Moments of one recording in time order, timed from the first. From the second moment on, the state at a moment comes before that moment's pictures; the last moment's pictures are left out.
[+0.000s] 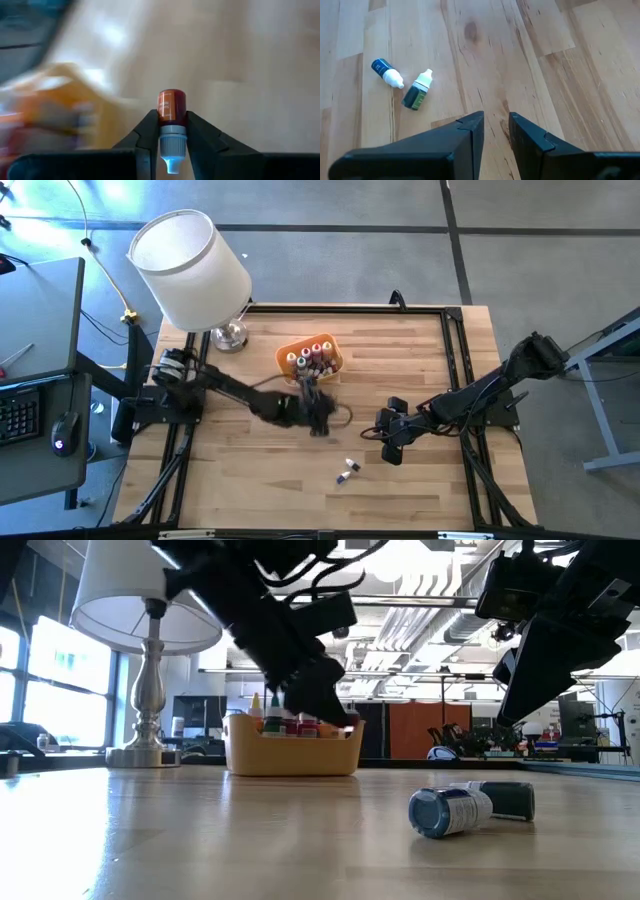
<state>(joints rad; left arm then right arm) -0.22 1.88 1.13 -0.04 -0.62 -0.06 0.43 1.37 0.64 -0.18 0.23 0.65</state>
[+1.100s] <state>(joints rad) 0.00 1.77 1.16 -0.20 -0.37 -0.14 0.42 1.37 0.64 -0.02 0.40 0.47</state>
